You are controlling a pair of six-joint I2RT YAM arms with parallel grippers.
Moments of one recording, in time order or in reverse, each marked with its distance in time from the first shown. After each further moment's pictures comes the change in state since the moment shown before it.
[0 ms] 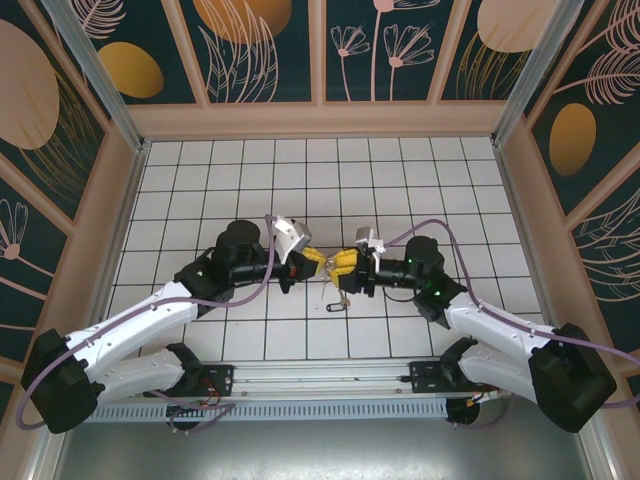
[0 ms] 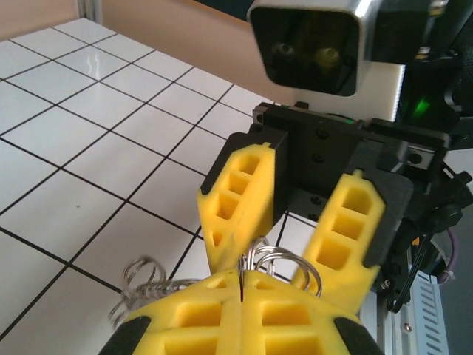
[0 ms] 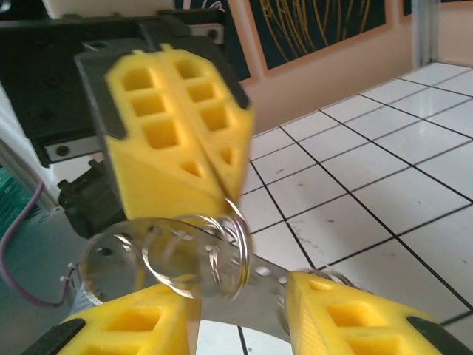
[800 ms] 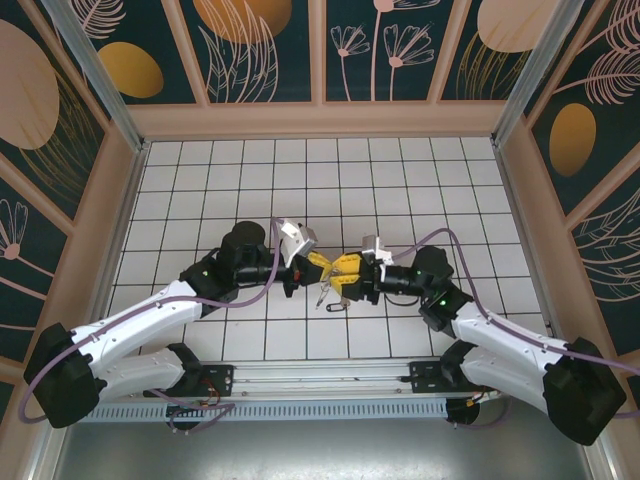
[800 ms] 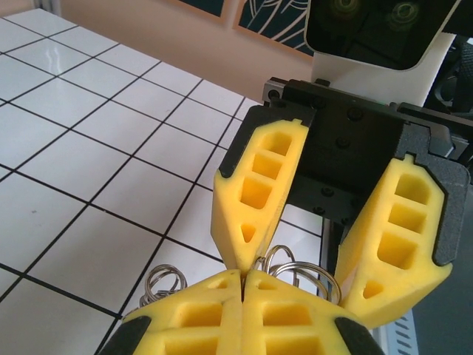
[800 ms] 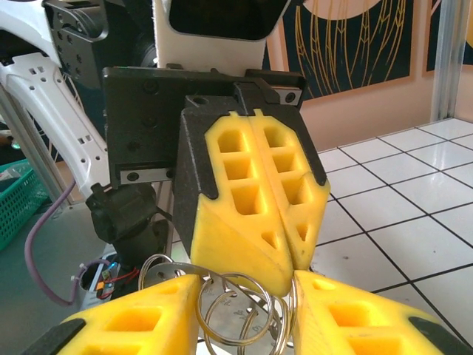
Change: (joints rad) left arm -0.020 0.028 0.000 0.031 0.058 -0.015; right arm 0.051 -0.117 -0.053 0.059 0.002 -0.030
